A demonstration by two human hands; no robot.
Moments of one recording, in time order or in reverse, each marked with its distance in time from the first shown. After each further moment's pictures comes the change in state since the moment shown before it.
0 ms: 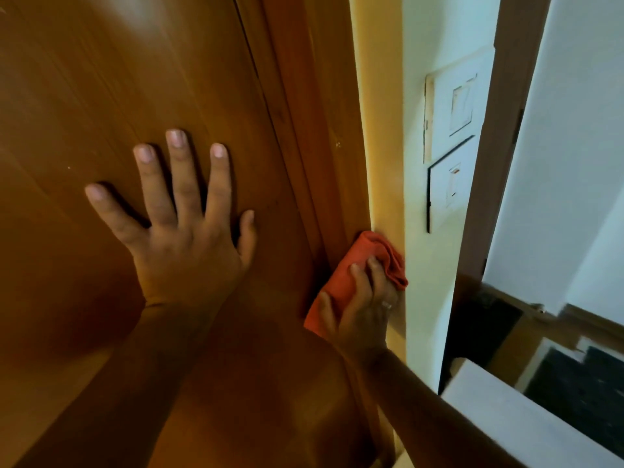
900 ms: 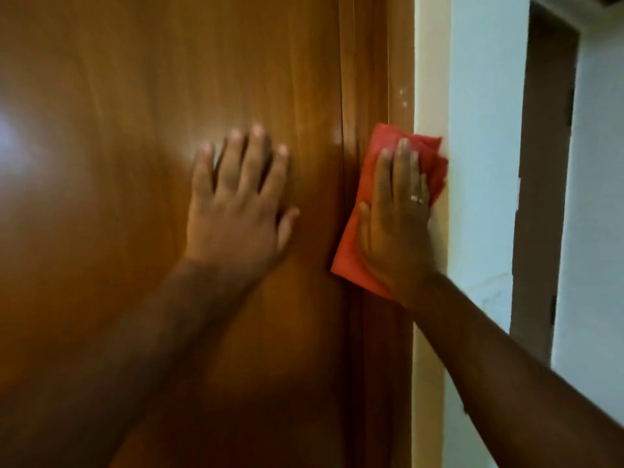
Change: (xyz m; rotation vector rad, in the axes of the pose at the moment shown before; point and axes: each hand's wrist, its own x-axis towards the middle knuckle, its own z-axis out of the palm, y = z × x) left_hand 0.155 -0.083 -0.099 0.086 0.170 -0.011; right_hand 0.323 -0.154 -0.068 -0.277 0.158 -0.515
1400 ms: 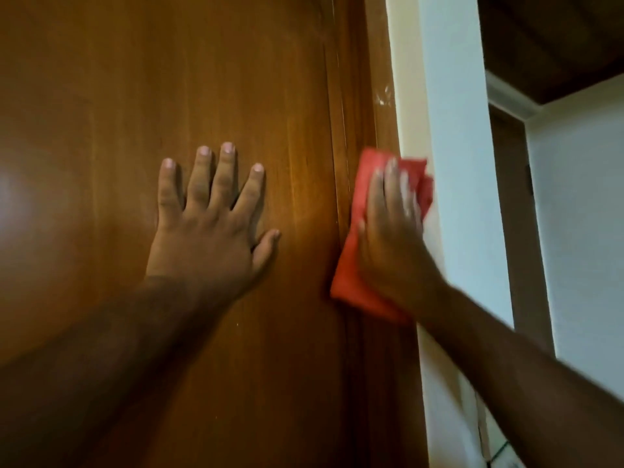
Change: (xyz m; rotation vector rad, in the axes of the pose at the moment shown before) left_hand 0.066 -0.049 -0.005 0.095 -0.007 -0.050; right_hand 0.079 0.006 -0.021 0.093 -0.018 -0.113
